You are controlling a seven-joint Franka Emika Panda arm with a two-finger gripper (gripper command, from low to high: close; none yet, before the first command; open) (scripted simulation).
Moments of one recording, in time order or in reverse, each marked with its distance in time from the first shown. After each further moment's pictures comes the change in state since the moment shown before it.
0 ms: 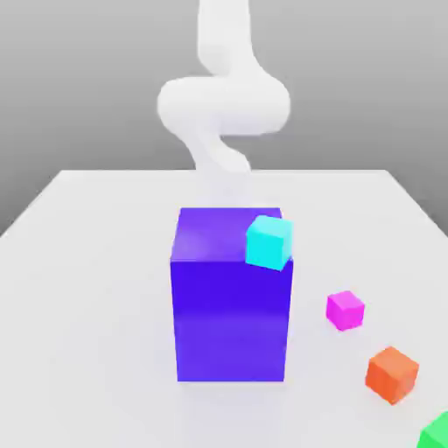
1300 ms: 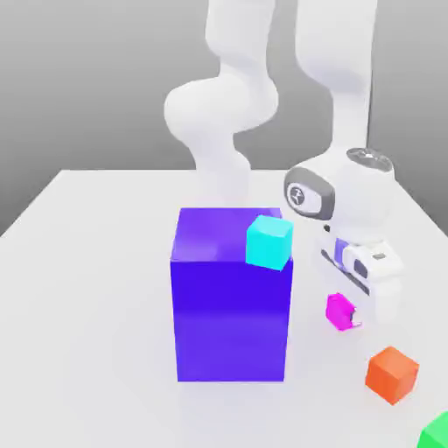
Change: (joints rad) arm 0.673 0.977 -0.001 -0.553 -0.043 0.800 -1.069
